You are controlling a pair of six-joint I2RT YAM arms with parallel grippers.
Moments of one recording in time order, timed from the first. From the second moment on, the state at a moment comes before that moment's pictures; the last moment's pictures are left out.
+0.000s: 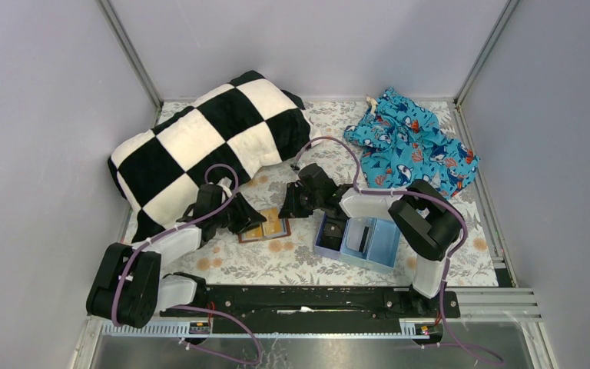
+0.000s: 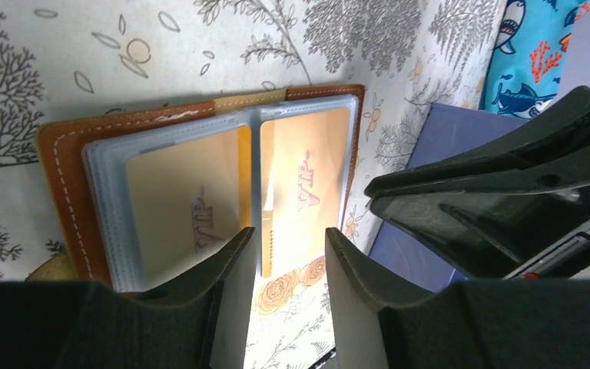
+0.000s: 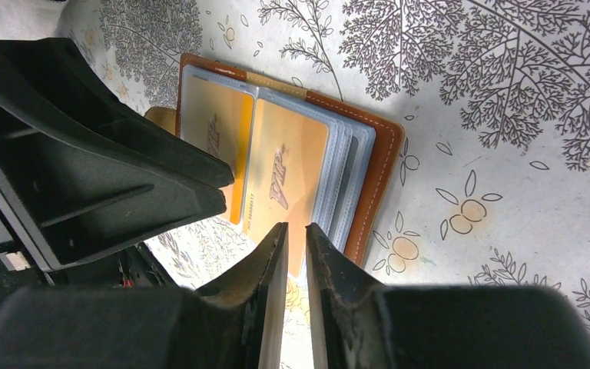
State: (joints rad) left arm -0.25 1.22 0.37 0.07 0.46 -0.86; right arm 0.82 1.85 1.01 0.10 -0.29 0.74
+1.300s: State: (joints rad) left arm -0.25 1.15 0.32 0.07 0.51 -0.83; right arm 0.82 1.80 1.01 -0.02 -0.24 0.67
